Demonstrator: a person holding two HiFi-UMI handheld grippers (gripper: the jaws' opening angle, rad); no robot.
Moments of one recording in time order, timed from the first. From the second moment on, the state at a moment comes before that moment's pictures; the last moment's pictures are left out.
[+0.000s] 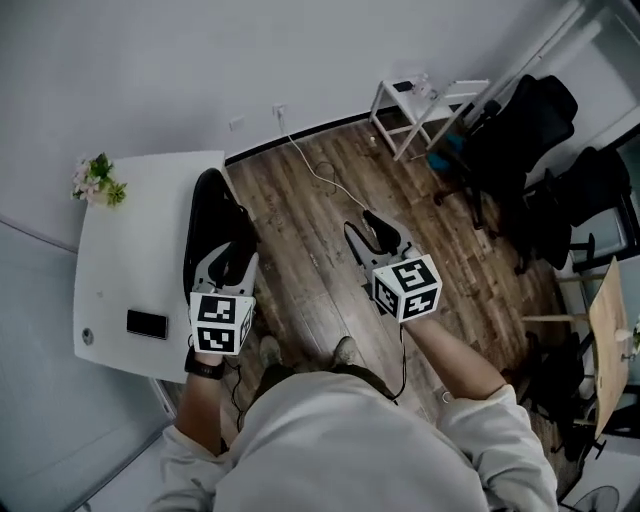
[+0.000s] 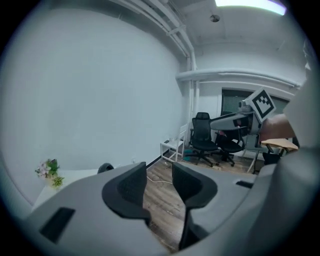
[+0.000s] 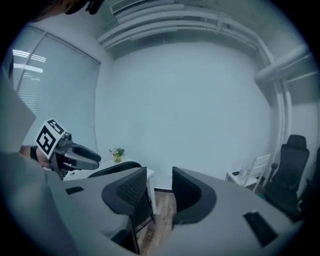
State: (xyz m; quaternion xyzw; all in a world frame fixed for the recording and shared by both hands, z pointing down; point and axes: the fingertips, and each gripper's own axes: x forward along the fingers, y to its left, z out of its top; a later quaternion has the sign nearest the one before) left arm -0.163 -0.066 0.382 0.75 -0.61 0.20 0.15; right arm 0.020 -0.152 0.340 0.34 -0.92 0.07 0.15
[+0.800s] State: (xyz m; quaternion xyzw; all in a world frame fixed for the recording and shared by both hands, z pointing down) left arm 0.017 -0.067 0.356 0.82 -0.53 0.18 0.10; right arm 0.235 -0.069 0.314 0.49 -0.87 0.02 0.10
